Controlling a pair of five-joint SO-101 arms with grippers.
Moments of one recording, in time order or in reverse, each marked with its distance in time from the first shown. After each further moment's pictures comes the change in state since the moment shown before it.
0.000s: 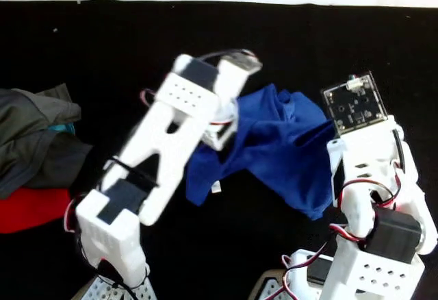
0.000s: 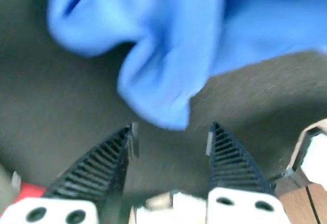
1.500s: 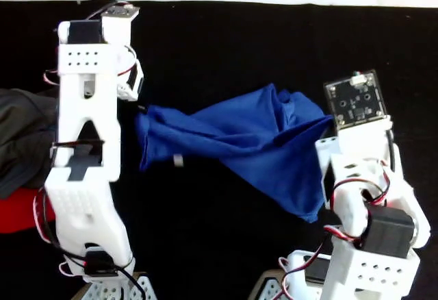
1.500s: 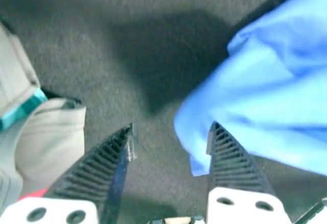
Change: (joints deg) left arm -31.5 10.7 -23.3 8.4 0.6; right arm -5.5 0.0 1.1 1.8 -9.7
